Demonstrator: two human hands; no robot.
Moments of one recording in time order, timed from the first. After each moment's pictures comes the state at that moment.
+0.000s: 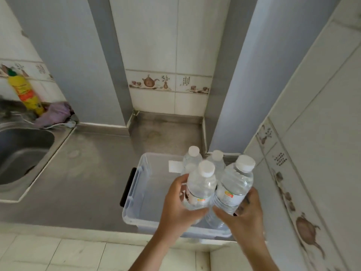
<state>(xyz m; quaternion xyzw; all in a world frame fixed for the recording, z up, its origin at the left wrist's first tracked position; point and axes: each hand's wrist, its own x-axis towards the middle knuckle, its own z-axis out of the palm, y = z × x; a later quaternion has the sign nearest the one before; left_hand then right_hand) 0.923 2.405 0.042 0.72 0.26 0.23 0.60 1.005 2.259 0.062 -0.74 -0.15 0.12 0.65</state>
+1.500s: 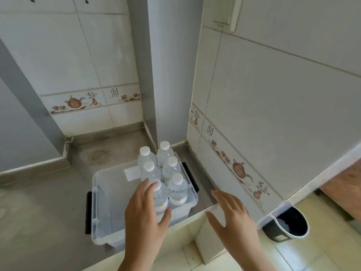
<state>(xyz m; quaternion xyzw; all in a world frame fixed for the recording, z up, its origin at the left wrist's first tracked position) 0.867 2.401 0.068 0.94 0.08 0.23 0.26 0.901 2.188 0.076 -0.97 -0.12 -0.07 0.22</state>
